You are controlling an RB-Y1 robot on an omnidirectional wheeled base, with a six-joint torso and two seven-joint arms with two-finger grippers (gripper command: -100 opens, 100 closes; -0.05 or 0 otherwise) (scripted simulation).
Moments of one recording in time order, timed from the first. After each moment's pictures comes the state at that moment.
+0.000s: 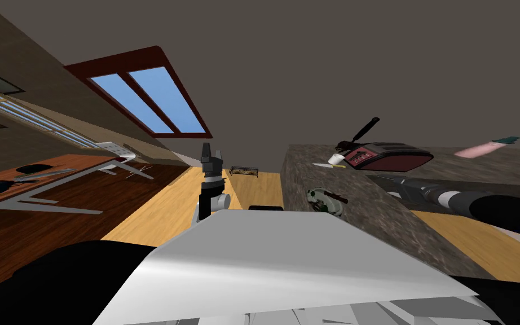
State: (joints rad) left arm 0.46 0.01 -0.02 -2.36 -0.03 -0.35 -0.12; right arm 0.31 -2.12 1.02 -1.58 1.74 0.62 -0.17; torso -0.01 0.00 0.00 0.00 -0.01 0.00
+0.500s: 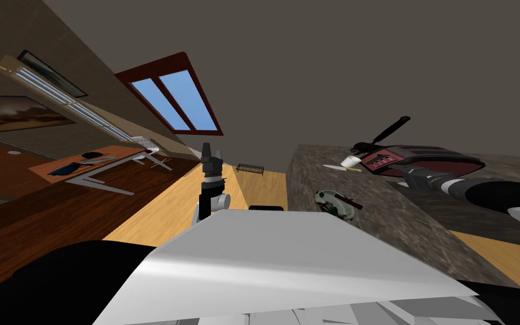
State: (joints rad) left arm 0.46 0.01 -0.02 -2.36 -0.03 -0.35 -0.12; right arm 0.22 -2.05 0.96 -1.44 1.67 0.48 -0.12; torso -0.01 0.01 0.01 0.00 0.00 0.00
